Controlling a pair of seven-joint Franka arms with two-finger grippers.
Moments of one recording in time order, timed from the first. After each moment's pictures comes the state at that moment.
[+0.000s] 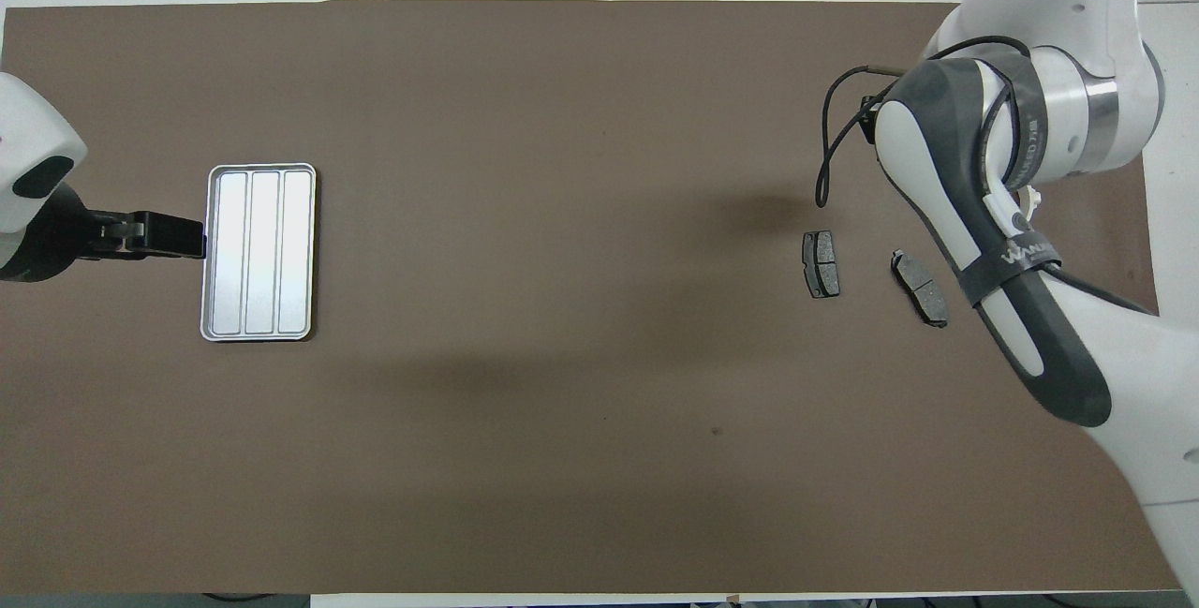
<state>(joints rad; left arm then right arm) -0.10 -0.12 -0.02 -1.79 0.00 1.72 -0.05 0.11 0.49 0.04 -1.34 -0.08 1.70 0.46</state>
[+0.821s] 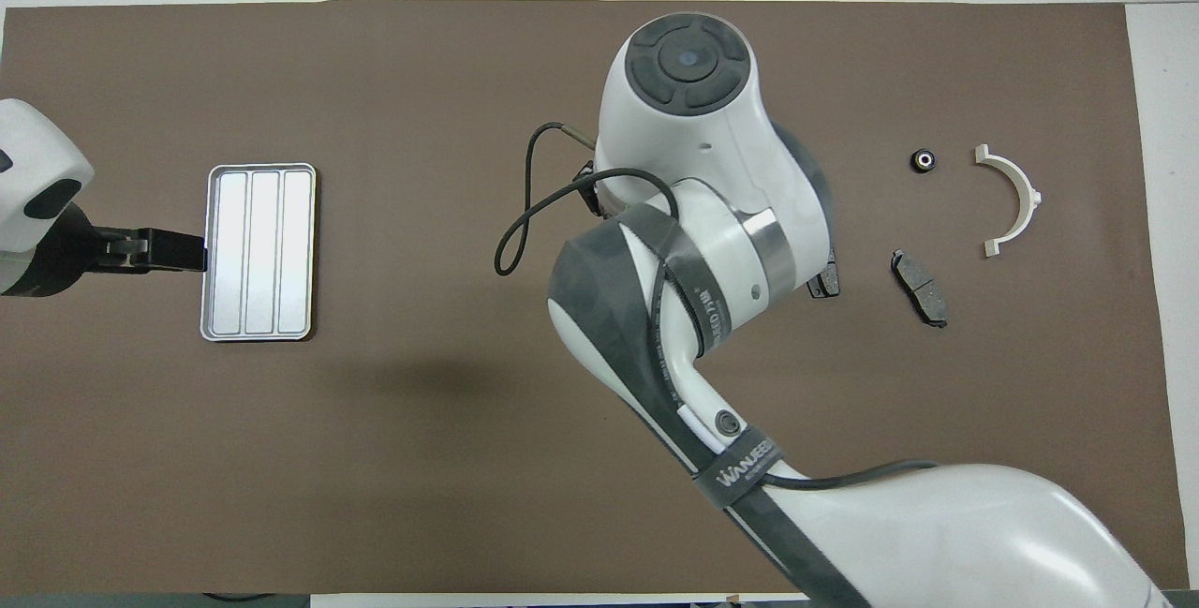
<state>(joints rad) -0.09 -0.17 0.01 -1.94 0.00 1.86 -0.02 0.58 0.47 0.05 -1.46 0.09 1.94 1.40</state>
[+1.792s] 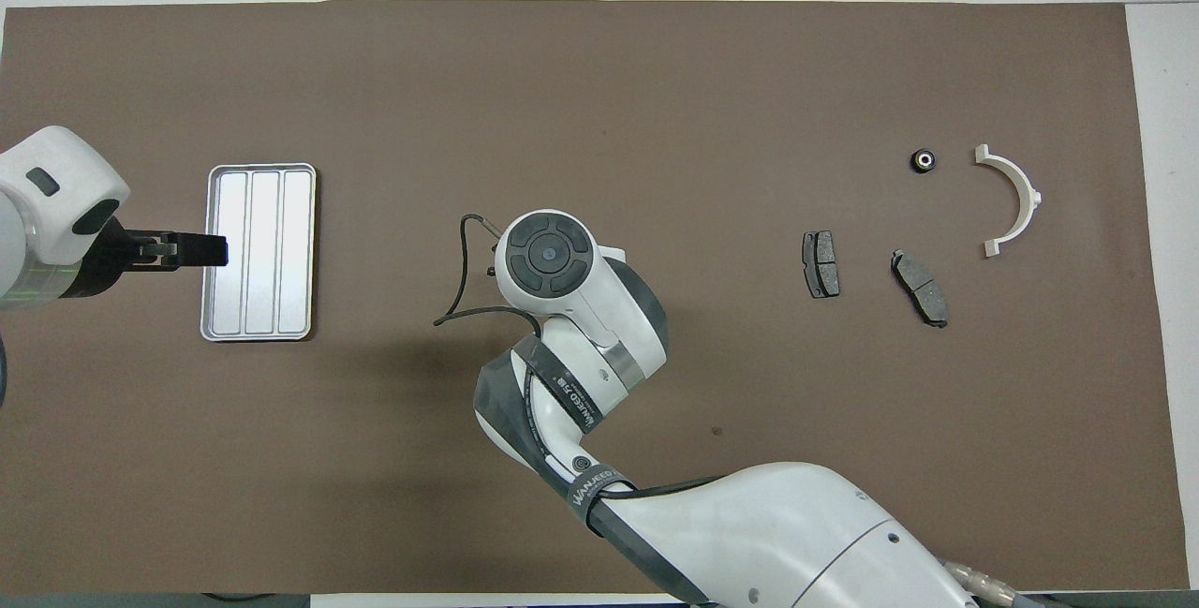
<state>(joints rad) -0.09 -0.17 0.01 -2.03 0.00 2.00 -0.01 0.67 0.59 0.04 -1.60 0.08 2.30 1.52</state>
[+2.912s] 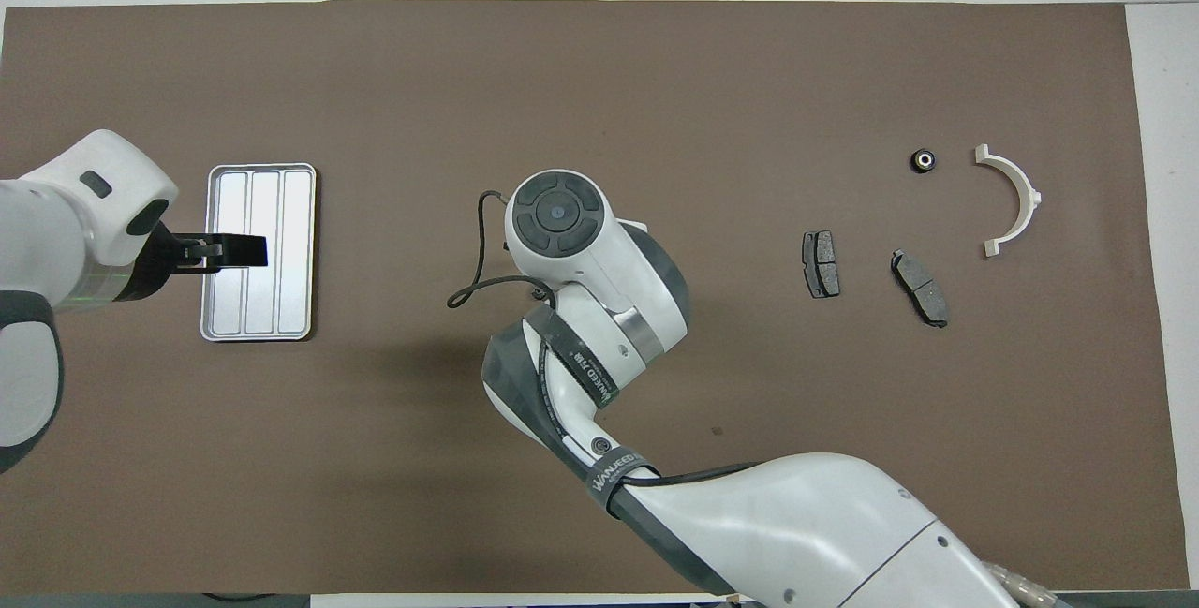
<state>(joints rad) -0.24 -0.17 -0.02 -2.05 0.00 2.01 -0.26 0.51 0.54 0.02 -1.40 0.02 1.95 1.28</state>
